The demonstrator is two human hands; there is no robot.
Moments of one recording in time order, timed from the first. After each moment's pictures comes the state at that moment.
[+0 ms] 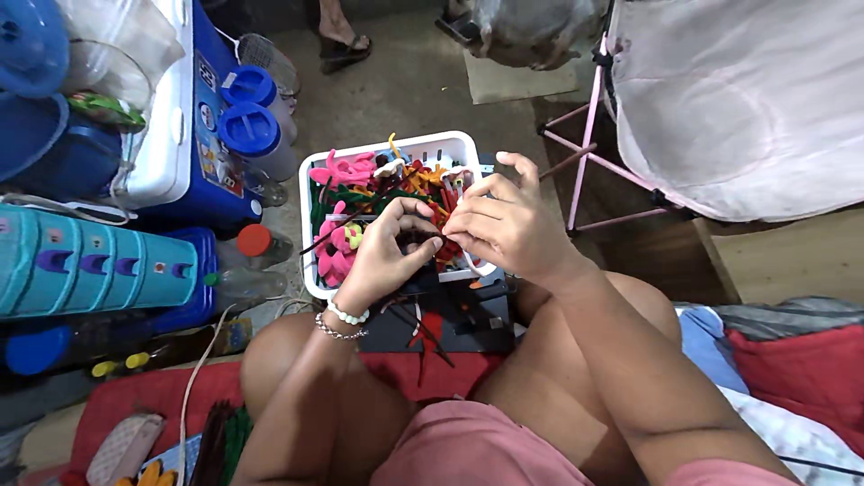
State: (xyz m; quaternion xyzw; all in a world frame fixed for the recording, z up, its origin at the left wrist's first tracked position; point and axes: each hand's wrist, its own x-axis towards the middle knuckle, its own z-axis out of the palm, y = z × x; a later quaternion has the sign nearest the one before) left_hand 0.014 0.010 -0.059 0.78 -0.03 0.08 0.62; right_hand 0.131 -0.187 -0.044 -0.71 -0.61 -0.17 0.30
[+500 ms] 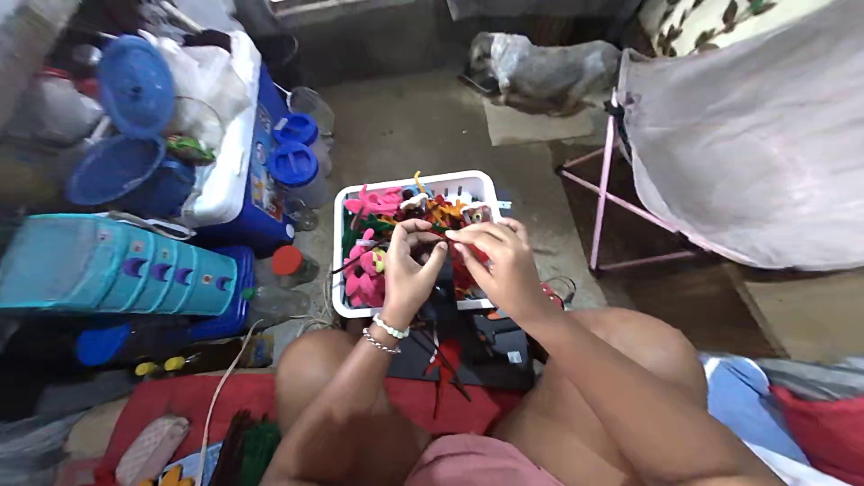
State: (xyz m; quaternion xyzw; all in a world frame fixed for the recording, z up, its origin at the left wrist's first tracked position) left_hand 0.023 -0.007 -0.076 0.75 0.10 0.28 0.59; right_hand 0.103 -0.156 -0.069 -0.79 -0.42 -0.15 0.42
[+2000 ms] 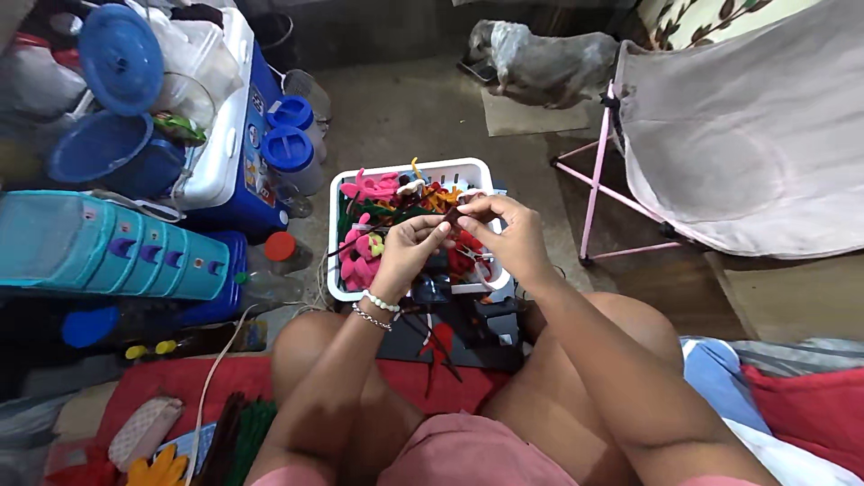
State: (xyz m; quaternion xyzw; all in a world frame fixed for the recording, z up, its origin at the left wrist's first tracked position) left_hand 0.022 -0.004 -0.062 0.65 0.16 0.08 0.74; right_hand 0.121 -0.166 -0.058 -0.77 -0.35 0.00 0.54
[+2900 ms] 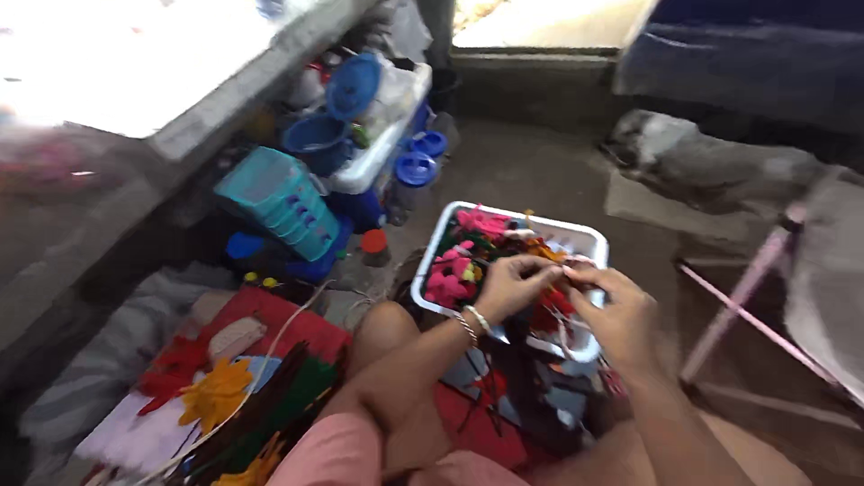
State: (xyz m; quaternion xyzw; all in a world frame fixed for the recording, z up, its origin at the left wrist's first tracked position) left_hand 0.016 -0.006 -0.056 0.69 0.11 0.25 0.67; right_hand 0.099 -0.158 -0.047 -0.77 -0.44 -0.07 0.46
